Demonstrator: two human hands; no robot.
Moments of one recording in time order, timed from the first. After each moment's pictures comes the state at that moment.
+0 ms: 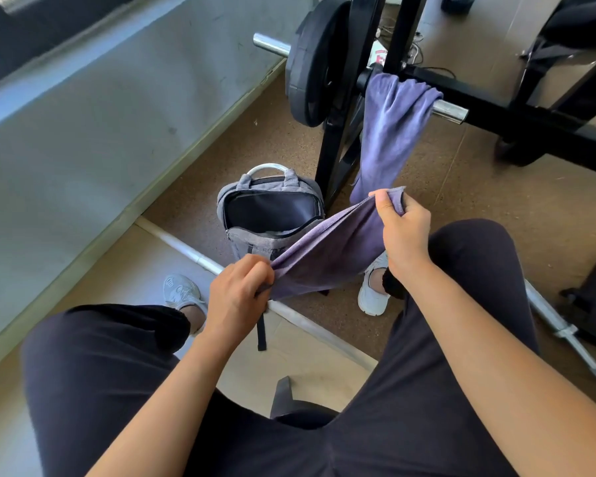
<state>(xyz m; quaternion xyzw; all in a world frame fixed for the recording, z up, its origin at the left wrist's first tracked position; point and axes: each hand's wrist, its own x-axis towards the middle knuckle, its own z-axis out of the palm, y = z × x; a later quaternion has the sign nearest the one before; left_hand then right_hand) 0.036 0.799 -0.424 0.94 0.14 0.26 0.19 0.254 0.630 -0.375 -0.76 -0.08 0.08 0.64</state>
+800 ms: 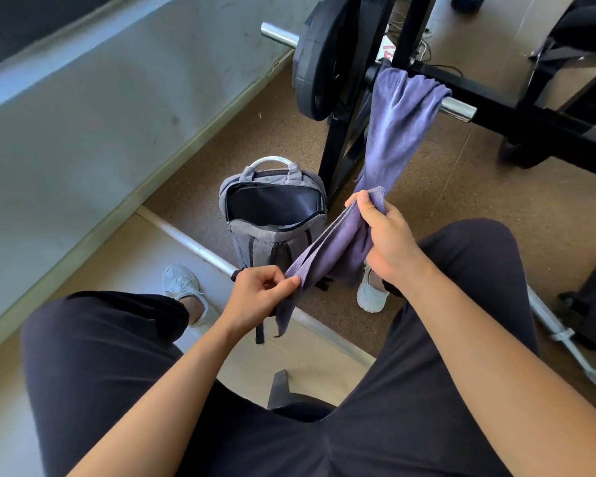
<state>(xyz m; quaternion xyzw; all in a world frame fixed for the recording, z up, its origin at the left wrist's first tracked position) 0.043 0.782 -0.431 0.75 0.27 0.05 0.61 0.229 0.645 -0.357 -0.57 -0.08 0.33 0.75</state>
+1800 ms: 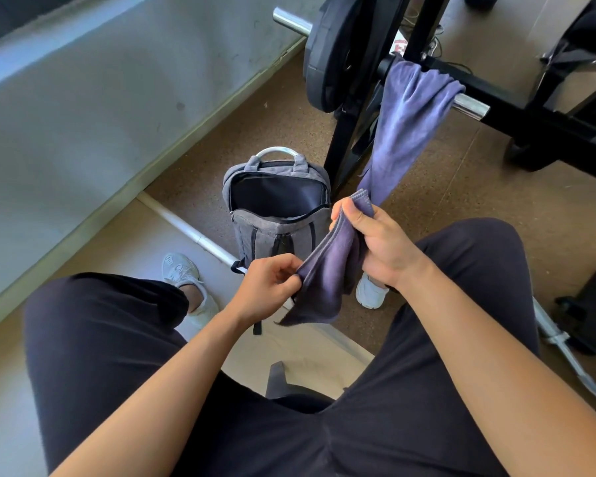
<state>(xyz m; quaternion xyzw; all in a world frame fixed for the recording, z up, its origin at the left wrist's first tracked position) 0.049 0.778 -0.426 0.80 0.19 0.05 0.56 0.214 0.646 -0.354 -0.50 -0.15 0.48 0.70</state>
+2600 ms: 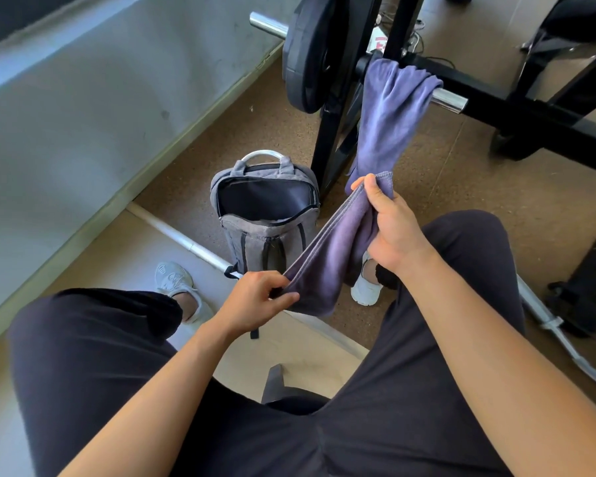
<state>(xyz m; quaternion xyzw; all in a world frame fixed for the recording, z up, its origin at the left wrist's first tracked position) 0.041 0.783 -0.433 0.90 0.12 -0.03 0.41 0.239 0.637 -0.347 -0.54 -0.02 0.35 0.77</state>
